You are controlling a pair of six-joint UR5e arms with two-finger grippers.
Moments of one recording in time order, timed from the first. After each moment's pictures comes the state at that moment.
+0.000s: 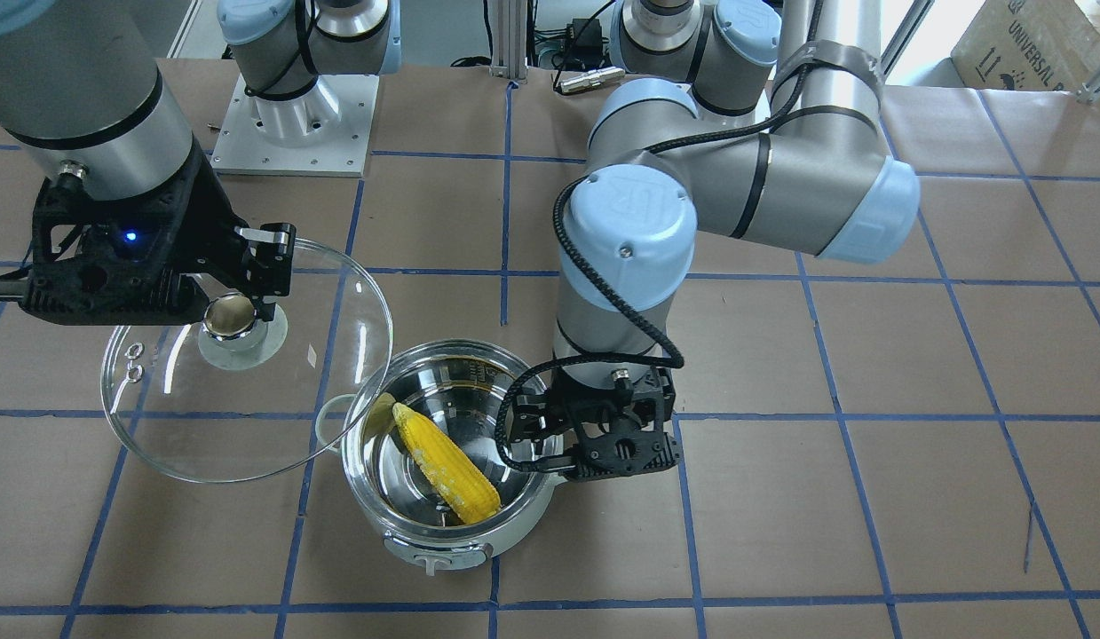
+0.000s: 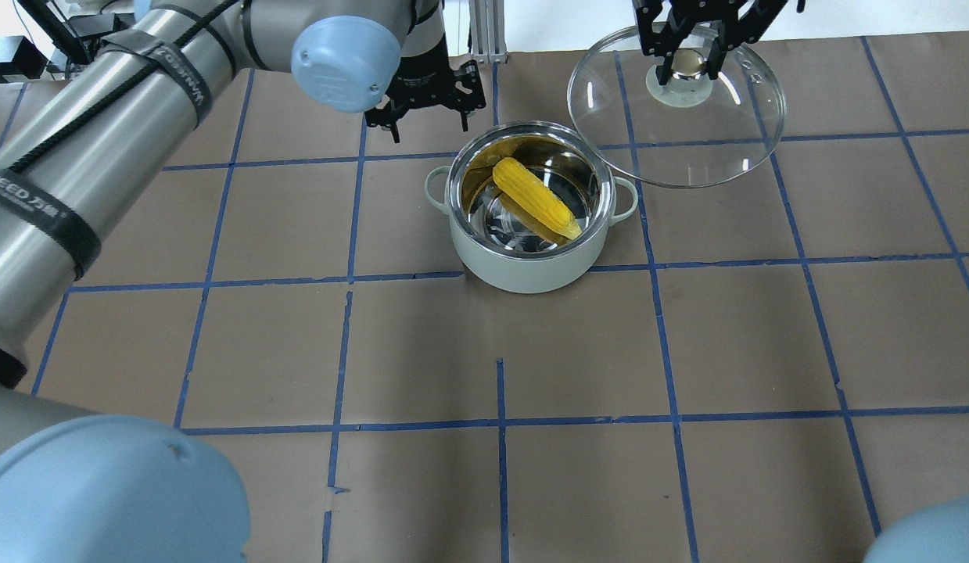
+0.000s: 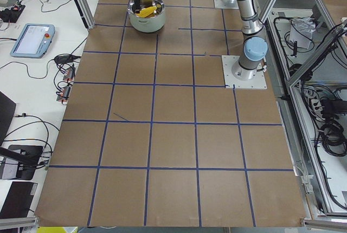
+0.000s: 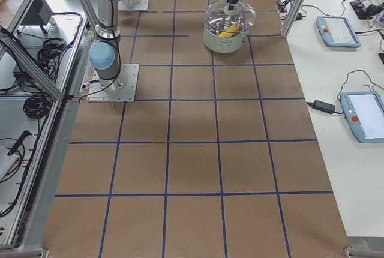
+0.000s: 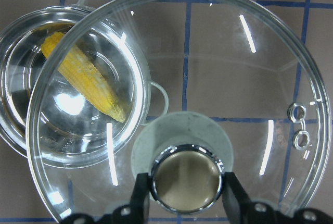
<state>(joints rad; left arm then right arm) -1.79 -2.06 -1.24 -1.34 1.60 -0.32 1.64 -1.26 1.09 -1.39 -1.61 0.03</state>
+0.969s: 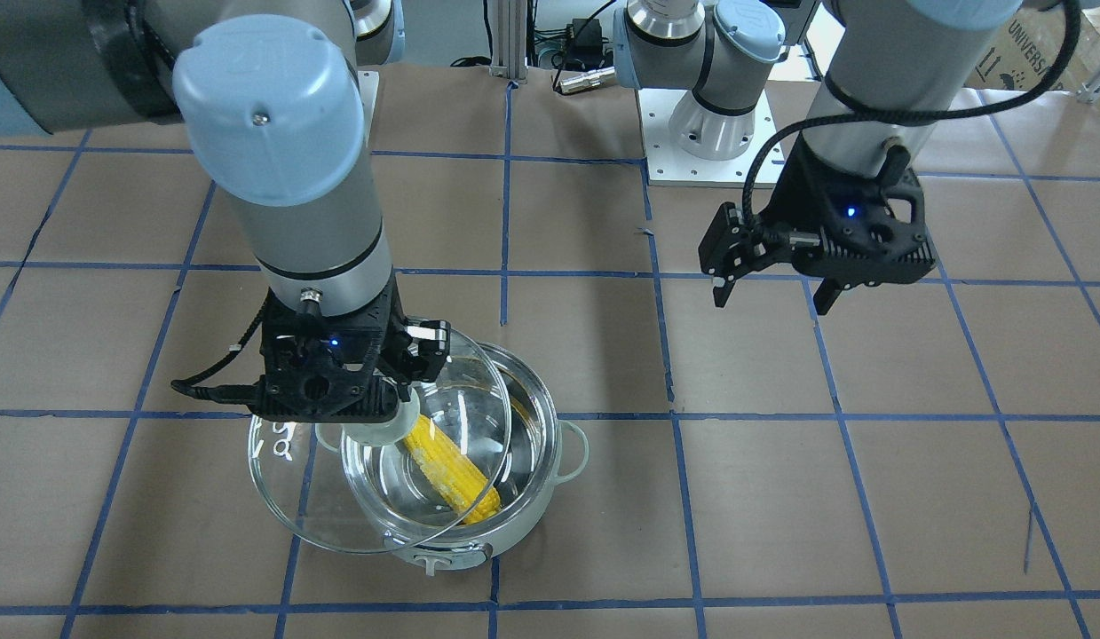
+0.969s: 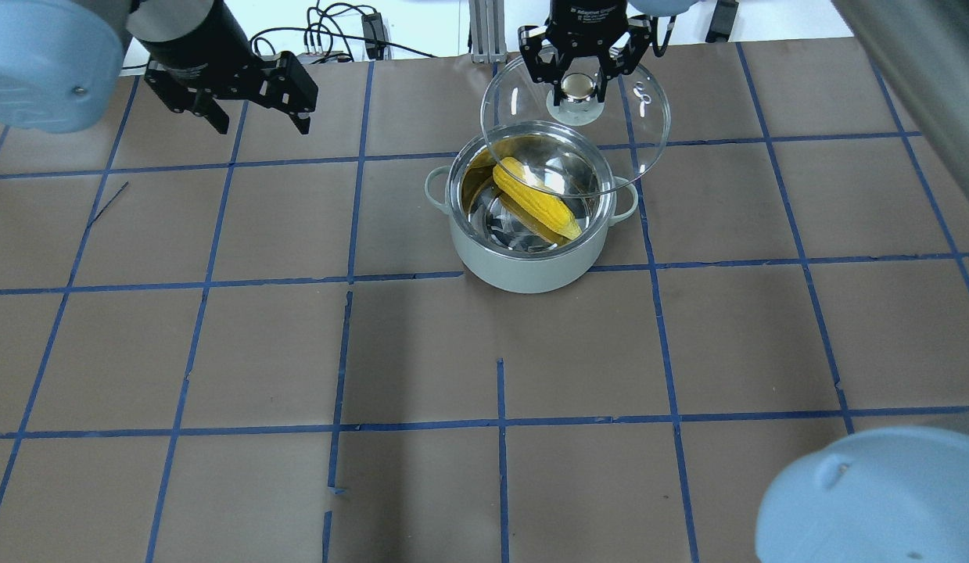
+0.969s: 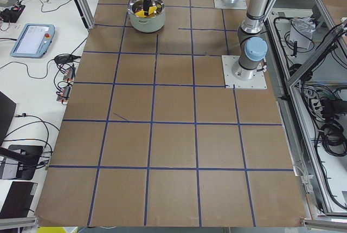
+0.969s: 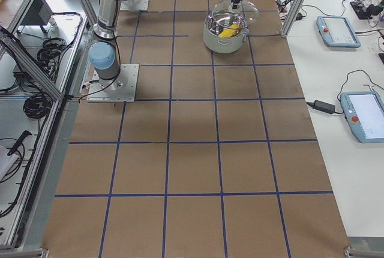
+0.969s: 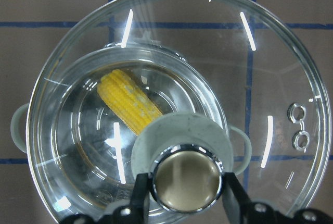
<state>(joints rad) -1.56 -1.66 -1.47 -1.45 1.56 0.09 1.80 -1.11 1.10 -1.59 -1.60 0.22</state>
